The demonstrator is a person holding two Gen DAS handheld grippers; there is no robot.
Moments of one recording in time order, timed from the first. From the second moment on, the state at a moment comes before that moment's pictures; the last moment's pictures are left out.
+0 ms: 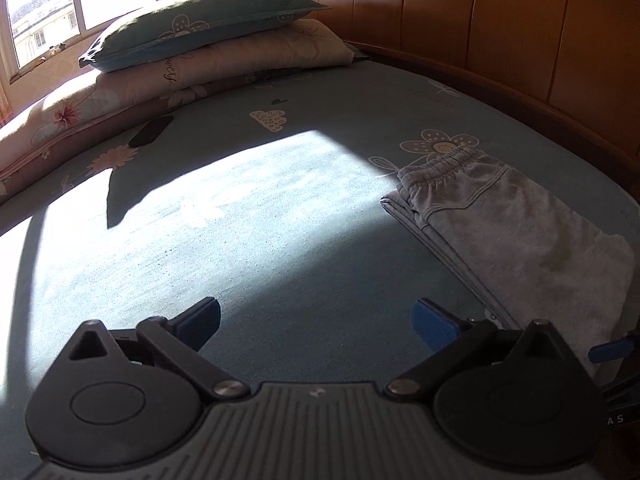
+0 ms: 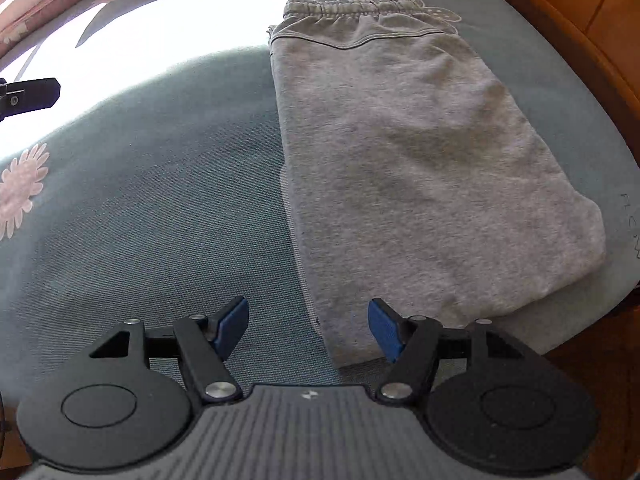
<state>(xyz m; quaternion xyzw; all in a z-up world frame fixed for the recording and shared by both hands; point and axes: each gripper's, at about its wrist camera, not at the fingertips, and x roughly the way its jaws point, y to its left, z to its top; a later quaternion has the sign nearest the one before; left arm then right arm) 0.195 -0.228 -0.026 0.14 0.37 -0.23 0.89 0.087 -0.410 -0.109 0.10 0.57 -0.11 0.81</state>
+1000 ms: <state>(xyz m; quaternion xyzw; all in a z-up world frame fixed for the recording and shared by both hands) 0.177 -0.312 -0.041 0.18 0.39 -0.26 0.87 0.061 -0.489 -0.094 0.11 0.52 -0.08 0.85</state>
